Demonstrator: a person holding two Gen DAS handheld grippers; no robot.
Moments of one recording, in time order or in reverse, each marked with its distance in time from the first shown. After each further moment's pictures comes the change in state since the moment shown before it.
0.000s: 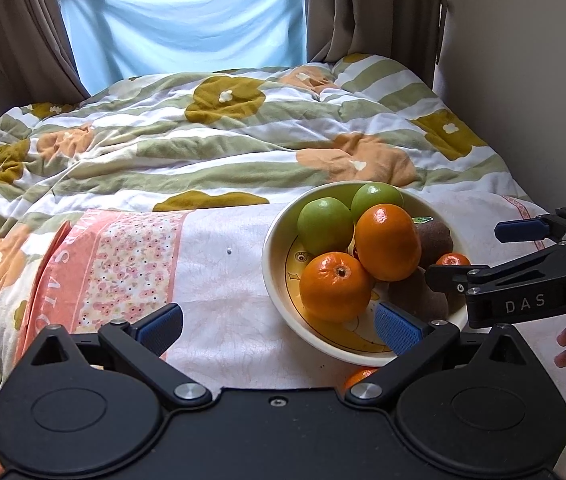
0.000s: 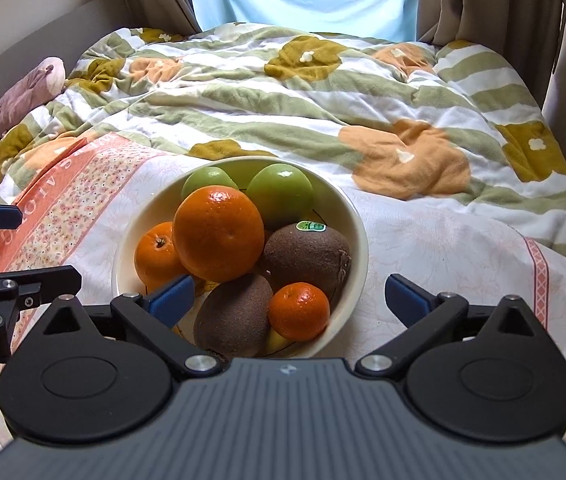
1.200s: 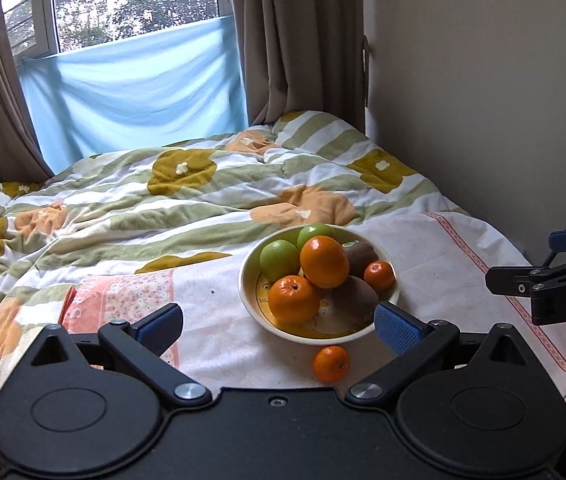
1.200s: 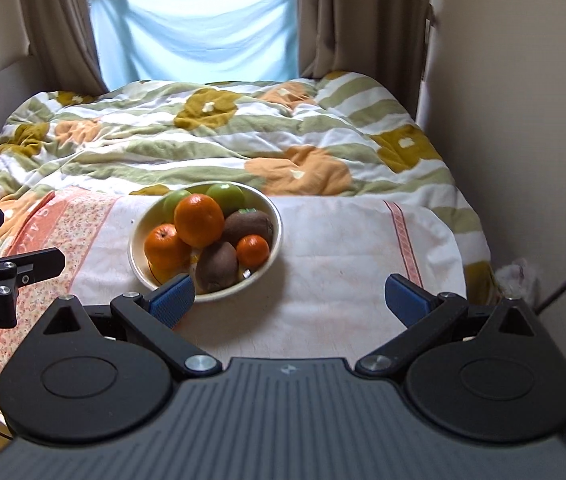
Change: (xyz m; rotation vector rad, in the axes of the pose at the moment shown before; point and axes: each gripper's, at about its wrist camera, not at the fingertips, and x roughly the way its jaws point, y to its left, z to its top) left arm -0.096 0.010 -0.033 0.163 -0.192 -0.145; right arm -0.168 0.053 -0.065 0.205 -0.126 -0.319
